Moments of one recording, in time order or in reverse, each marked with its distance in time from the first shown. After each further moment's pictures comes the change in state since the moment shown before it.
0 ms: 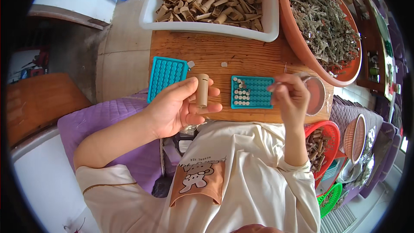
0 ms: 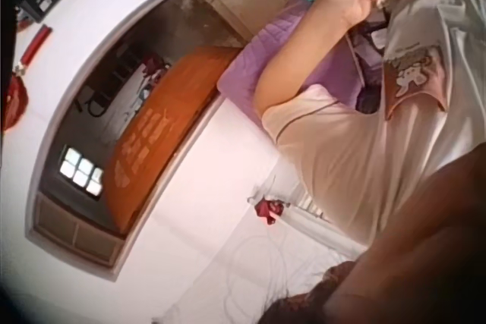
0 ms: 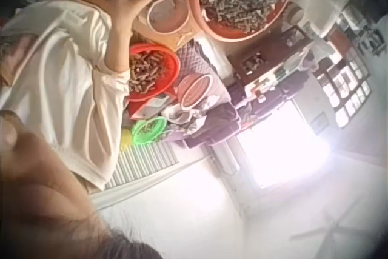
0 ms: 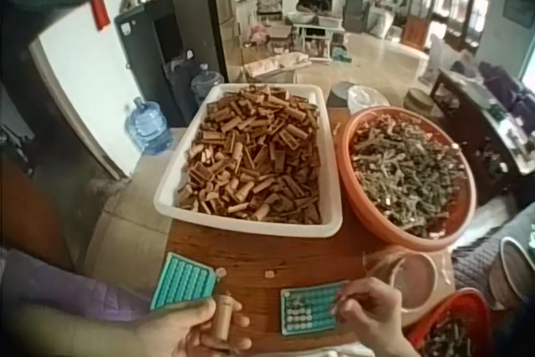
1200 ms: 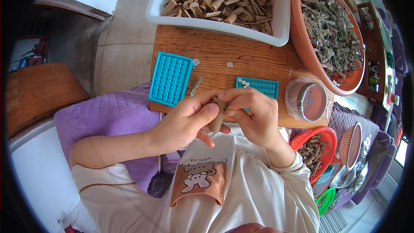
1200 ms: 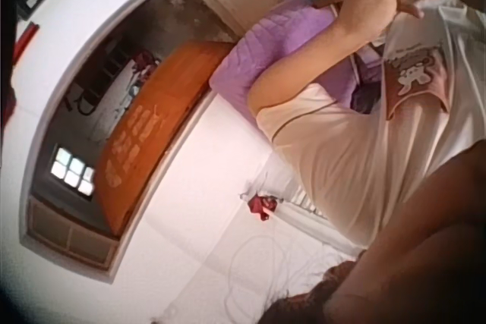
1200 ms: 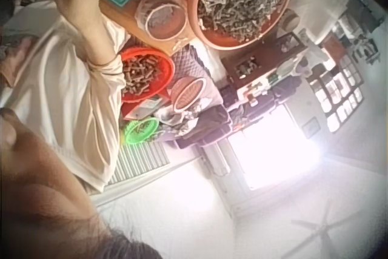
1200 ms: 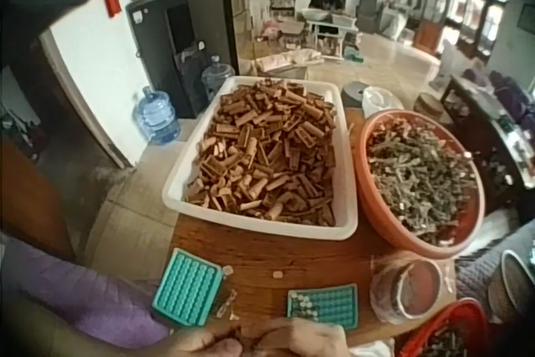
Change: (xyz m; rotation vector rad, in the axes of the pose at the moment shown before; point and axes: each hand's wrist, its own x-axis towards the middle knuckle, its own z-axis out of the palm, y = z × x) left_hand -0.014 -0.017 0.007 0.423 -0.126 0.134; right_hand 0.004 -0.014 0.073 -0.245 -0.359 -0.363
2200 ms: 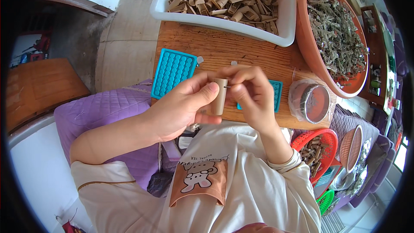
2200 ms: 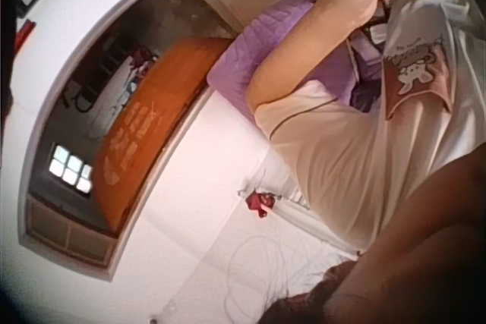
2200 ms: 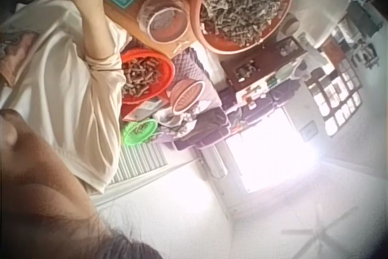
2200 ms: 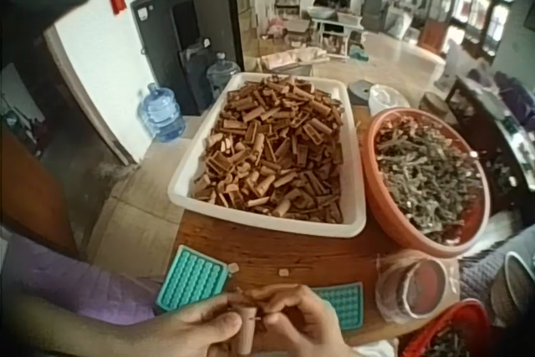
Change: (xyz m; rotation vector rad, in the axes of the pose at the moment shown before) left_hand 0.006 0.016 -0.010 -0.092 0.105 0.005; right_hand 0.010 0.025 0.019 0.519 0.137 0.194
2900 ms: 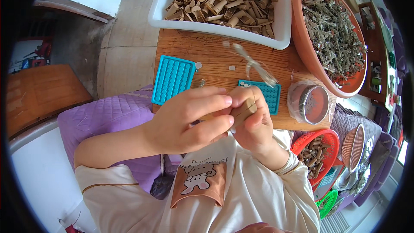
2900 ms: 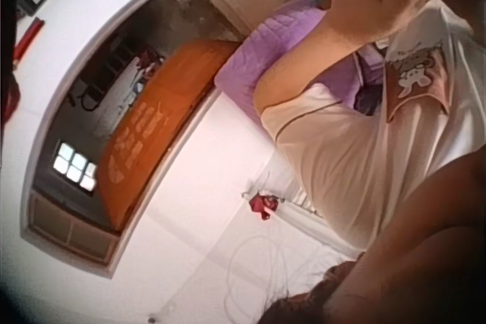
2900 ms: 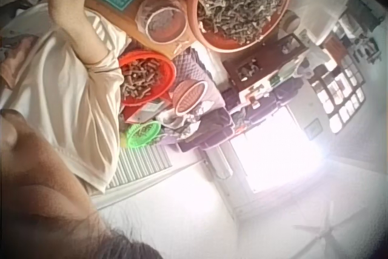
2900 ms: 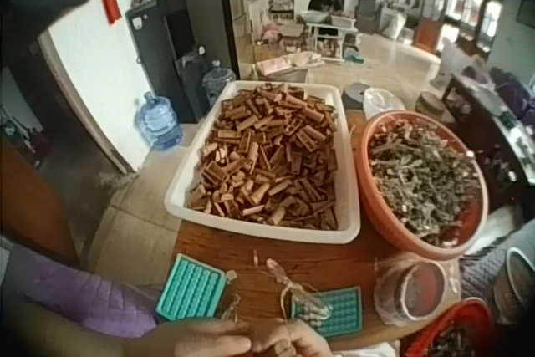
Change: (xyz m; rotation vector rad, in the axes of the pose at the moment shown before) left_hand 0.007 -0.013 -0.006 1.396 0.043 1.549; right_hand -0.020 -0.021 0.016 0.526 -0.102 0.091
